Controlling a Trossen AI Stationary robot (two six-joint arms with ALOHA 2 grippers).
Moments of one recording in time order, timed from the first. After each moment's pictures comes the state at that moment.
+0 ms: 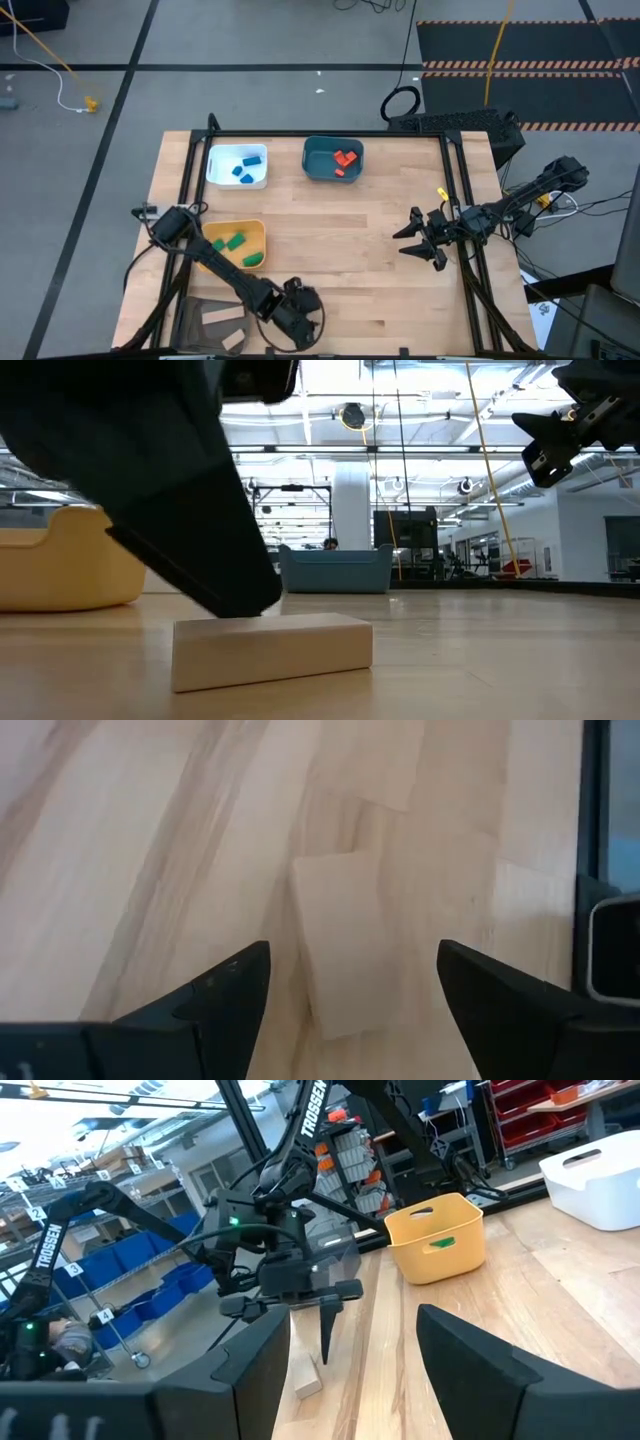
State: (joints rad) left arm -0.63 2.07 1.33 -0.23 -0.27 -0.85; right arm 0.45 0.58 0.01 0.62 0.21 0.40
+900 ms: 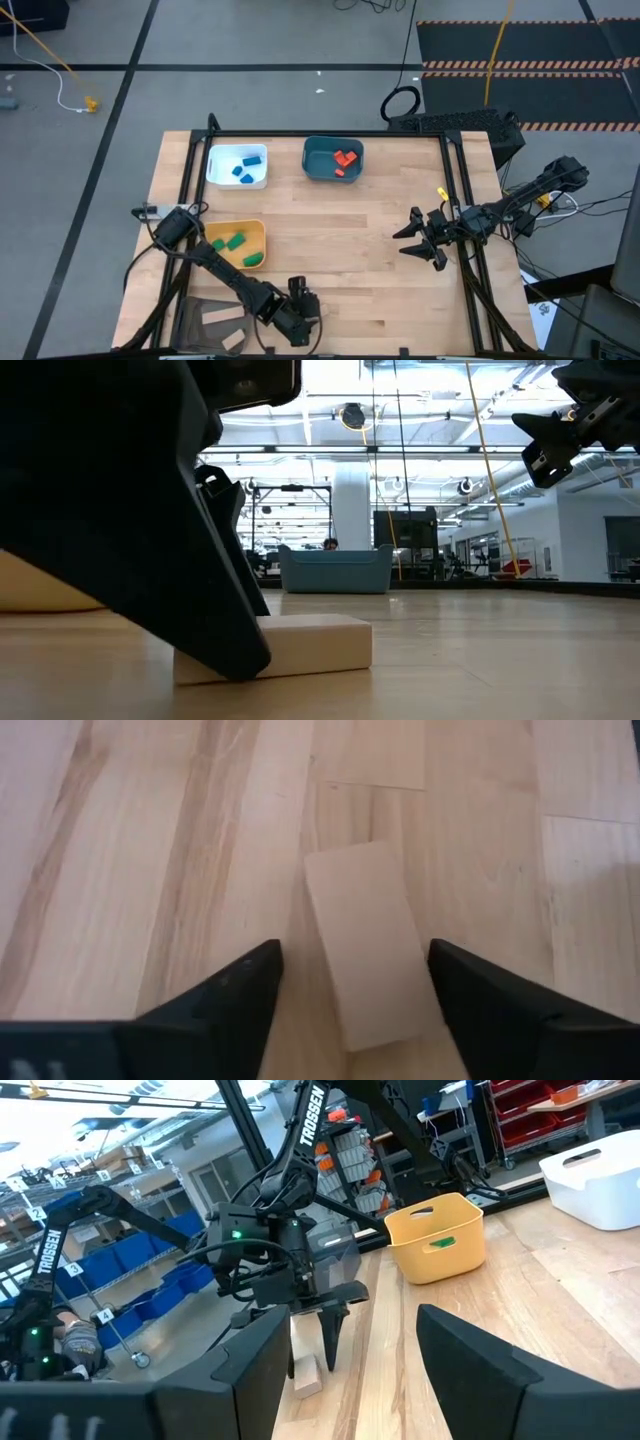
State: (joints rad) left arm -0.63 2.11 1.33 -0.23 -0.33 -0.63; right arm 0.45 0.58 0.01 0.62 0.21 0.40
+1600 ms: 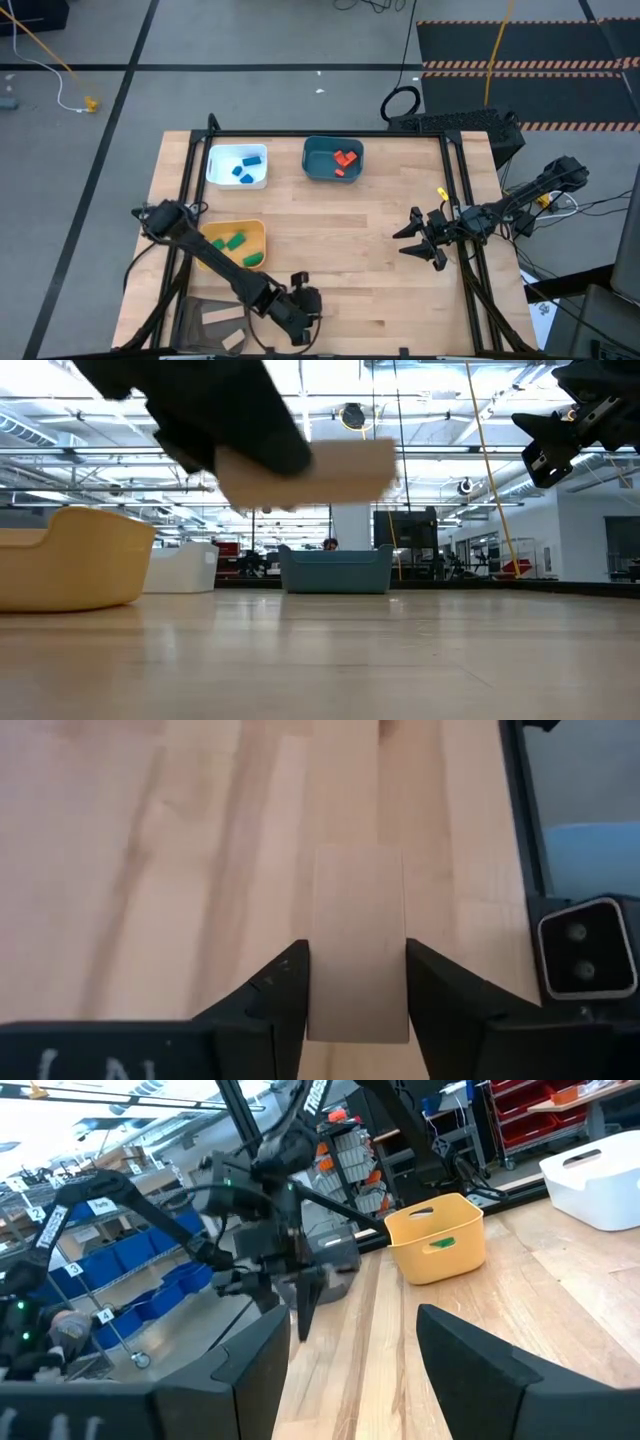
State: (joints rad) left arm -0.61 1.98 1.33 -0.22 -0.31 -0.58; right arm 0.45 0.58 0.01 0.62 0.21 0.40
